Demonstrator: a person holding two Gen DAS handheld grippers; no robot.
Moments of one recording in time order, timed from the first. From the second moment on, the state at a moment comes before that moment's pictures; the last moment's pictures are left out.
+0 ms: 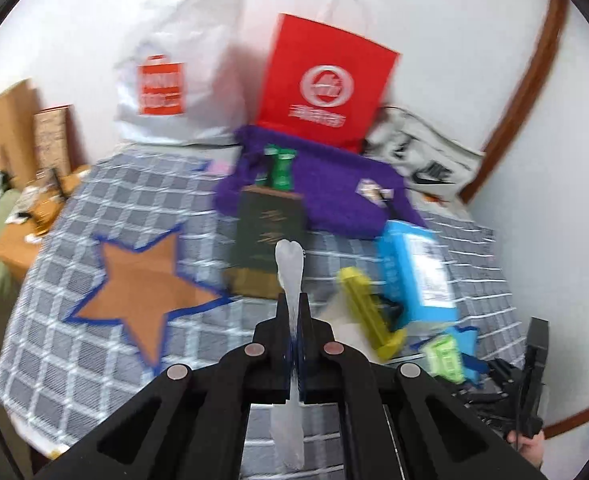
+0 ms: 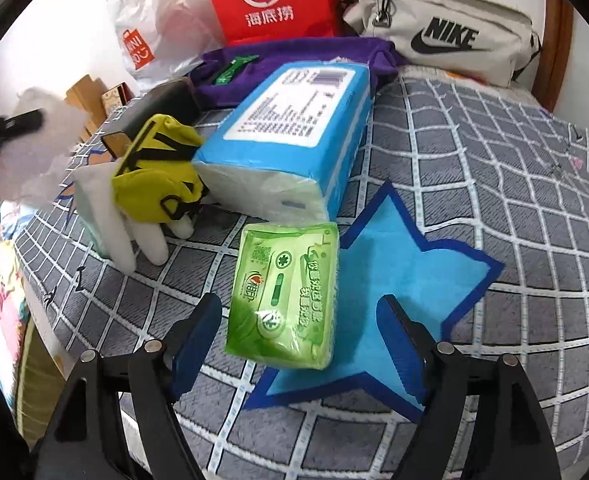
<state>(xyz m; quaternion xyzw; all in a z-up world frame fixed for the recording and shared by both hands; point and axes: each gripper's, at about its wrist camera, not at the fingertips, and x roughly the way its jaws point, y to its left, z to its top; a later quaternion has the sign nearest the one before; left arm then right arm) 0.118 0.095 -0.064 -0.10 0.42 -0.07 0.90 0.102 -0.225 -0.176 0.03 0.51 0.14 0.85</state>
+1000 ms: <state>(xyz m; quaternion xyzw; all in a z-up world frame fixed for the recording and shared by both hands) 0.117 0.111 -0.185 -0.03 0.48 0.01 0.88 0.089 -0.199 -0.183 -0.03 0.47 0.11 0.87</state>
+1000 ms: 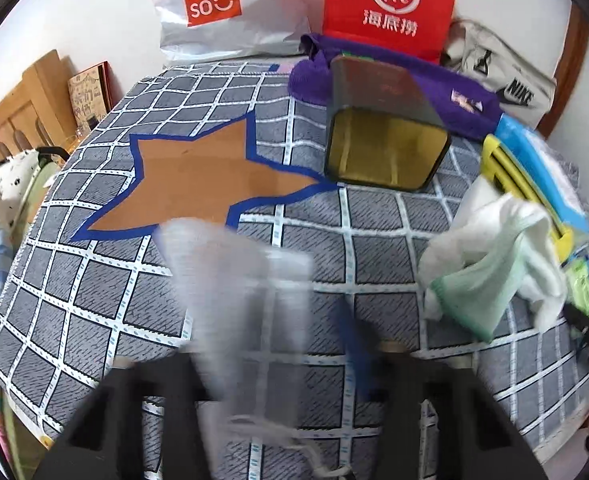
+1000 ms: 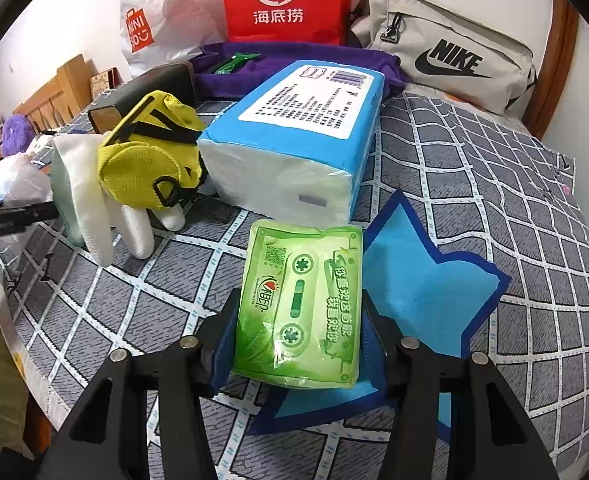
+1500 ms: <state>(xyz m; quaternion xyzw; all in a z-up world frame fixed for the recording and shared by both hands) 0.111 0.104 -0.139 -0.10 0.46 -0.04 0.88 0.075 -0.200 -0.132 -0.02 0.44 0.14 0.89</state>
